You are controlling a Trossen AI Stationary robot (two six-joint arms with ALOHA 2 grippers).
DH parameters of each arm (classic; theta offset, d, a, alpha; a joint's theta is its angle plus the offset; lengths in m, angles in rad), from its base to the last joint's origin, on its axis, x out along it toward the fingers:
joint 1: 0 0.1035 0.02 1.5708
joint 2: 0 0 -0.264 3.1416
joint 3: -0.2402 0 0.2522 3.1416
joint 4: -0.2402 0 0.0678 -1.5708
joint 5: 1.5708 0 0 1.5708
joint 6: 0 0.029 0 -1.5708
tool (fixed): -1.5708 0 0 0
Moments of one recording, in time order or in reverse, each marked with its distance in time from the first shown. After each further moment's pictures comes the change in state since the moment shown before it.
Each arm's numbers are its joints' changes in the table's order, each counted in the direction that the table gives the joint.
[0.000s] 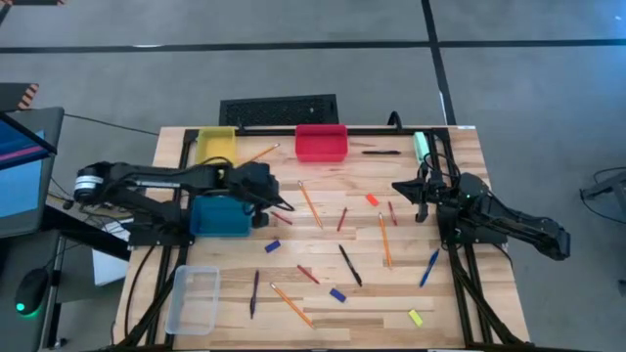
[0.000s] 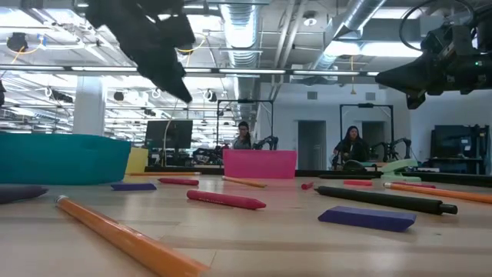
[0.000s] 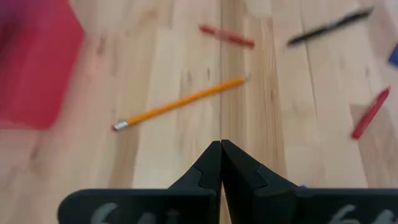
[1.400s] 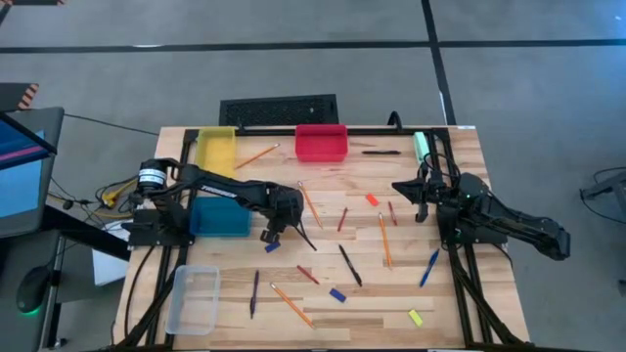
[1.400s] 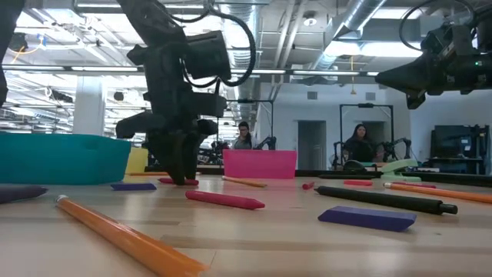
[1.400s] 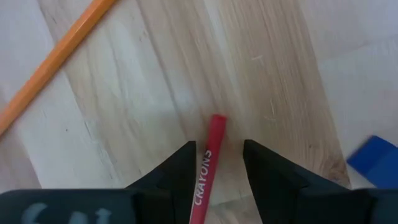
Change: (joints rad) left arm -0.084 -0.512 -0.169 -0.097 0.062 0.301; right arm 0.000 0.000 0.000 0.000 0.000 0.000
